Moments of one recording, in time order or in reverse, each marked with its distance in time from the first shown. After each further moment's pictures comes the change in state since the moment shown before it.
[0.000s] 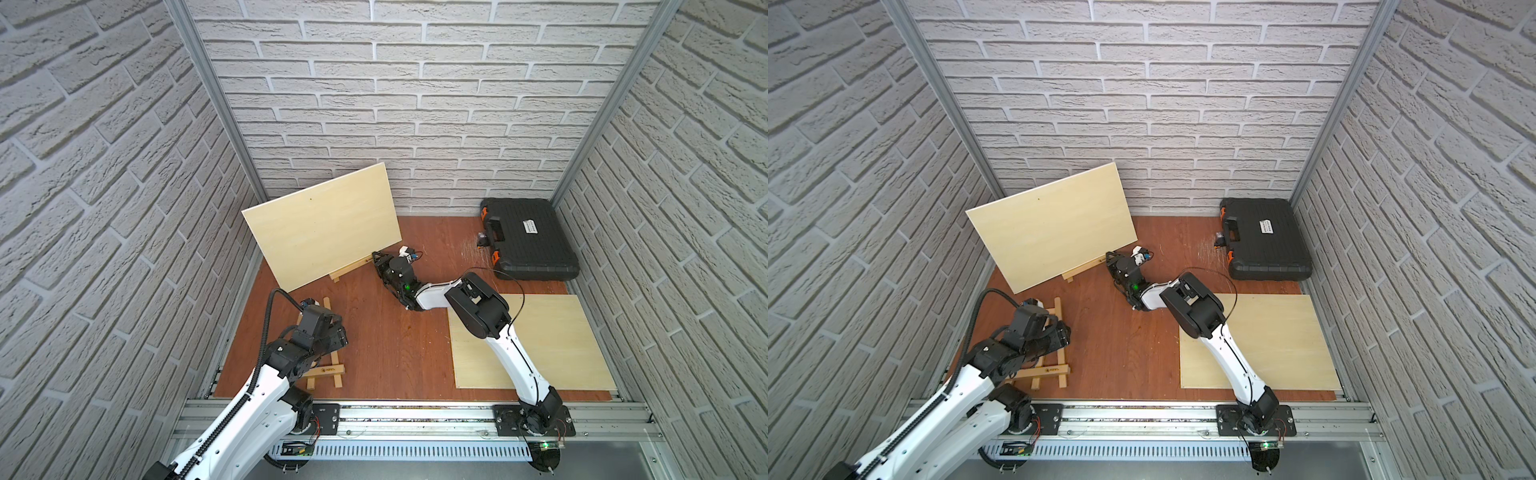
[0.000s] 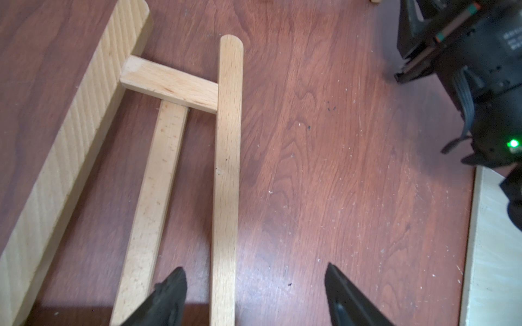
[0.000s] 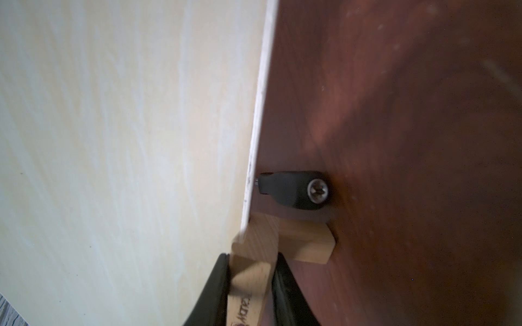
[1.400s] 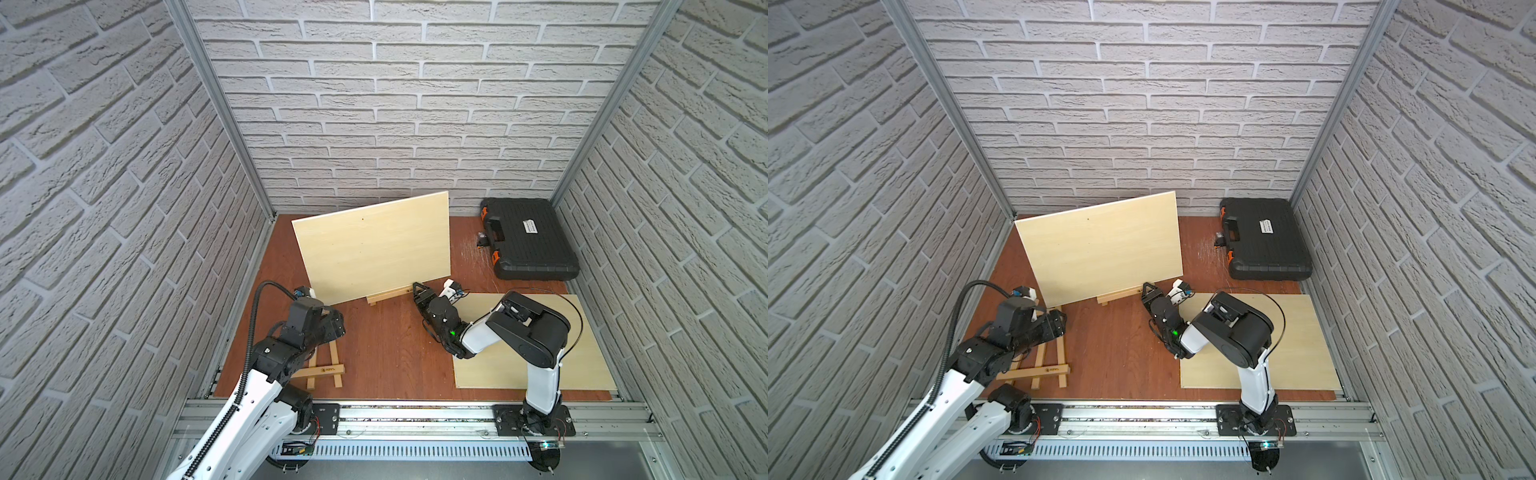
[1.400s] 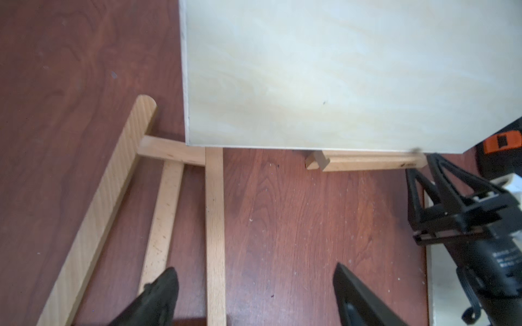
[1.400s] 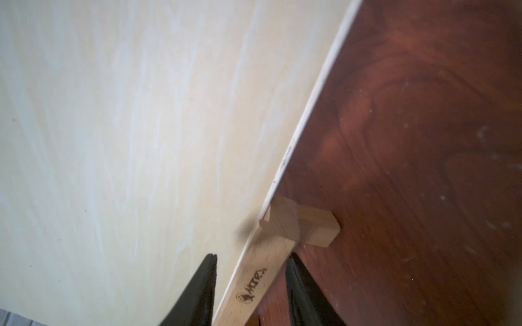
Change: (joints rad) left arm 0.087 -0.055 0.145 -0.040 -0.002 0.139; right arm 0.086 -0.518 -0.846 0.231 0.224 -0.082
